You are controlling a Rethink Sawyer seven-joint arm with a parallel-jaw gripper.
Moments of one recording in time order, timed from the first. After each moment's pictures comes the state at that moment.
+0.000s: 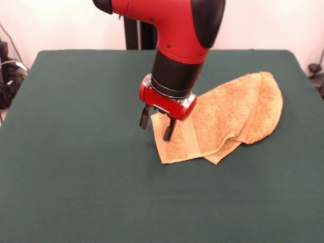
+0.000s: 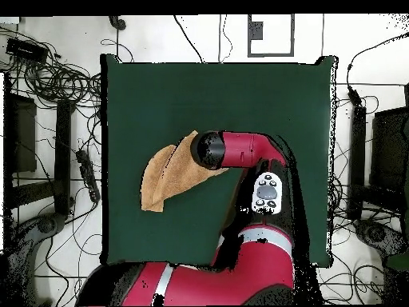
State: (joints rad) arm -0.06 -0.33 -0.19 1.31 -0.13 0.54 2.22
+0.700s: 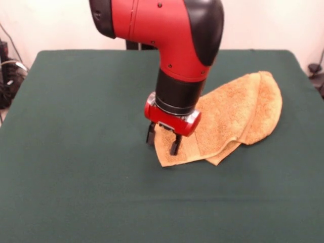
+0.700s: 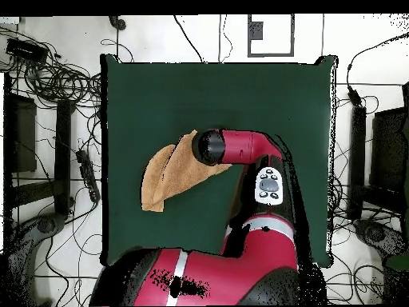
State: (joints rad) arm -0.10 -0.27 -0.13 1.27 -0.13 0.50 2.22
